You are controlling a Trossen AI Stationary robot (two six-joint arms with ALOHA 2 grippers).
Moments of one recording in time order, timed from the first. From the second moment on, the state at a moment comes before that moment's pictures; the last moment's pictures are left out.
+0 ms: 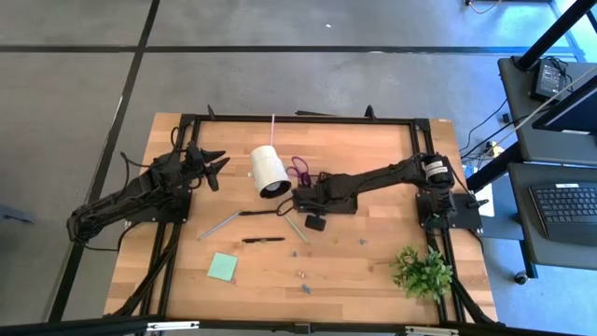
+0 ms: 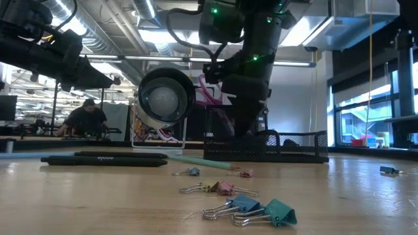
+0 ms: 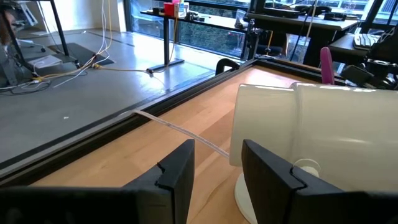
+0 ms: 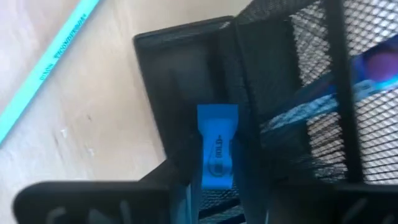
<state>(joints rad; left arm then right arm) 0.50 0.03 0.09 -0.24 -0.14 -0.12 0.08 2.01 1.46 -0.80 0.24 0.29</state>
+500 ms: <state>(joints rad) 0.50 0.03 0.09 -0.24 -0.14 -0.12 0.08 2.01 1.45 -0.80 0.24 0.34</state>
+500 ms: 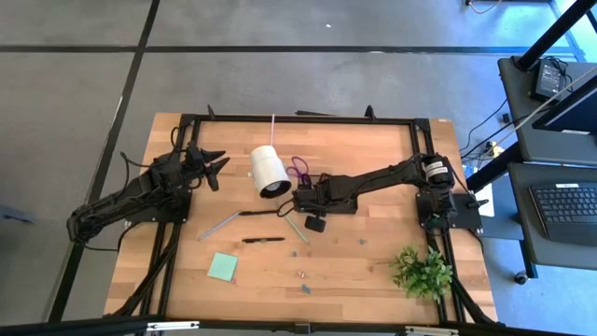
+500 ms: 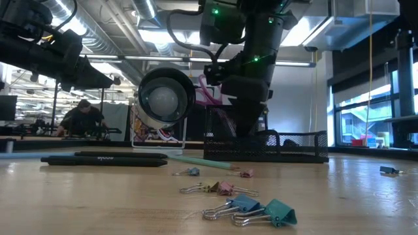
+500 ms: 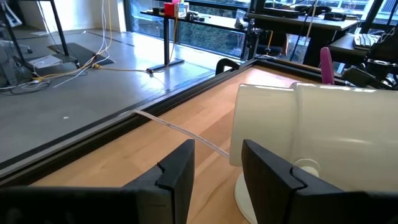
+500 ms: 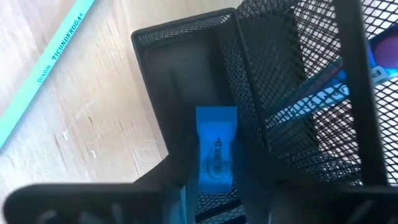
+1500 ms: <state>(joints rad) 0.50 0.03 0.09 -0.15 -0.01 -0.04 0.10 2.01 1.74 -1.08 0.20 0.36</state>
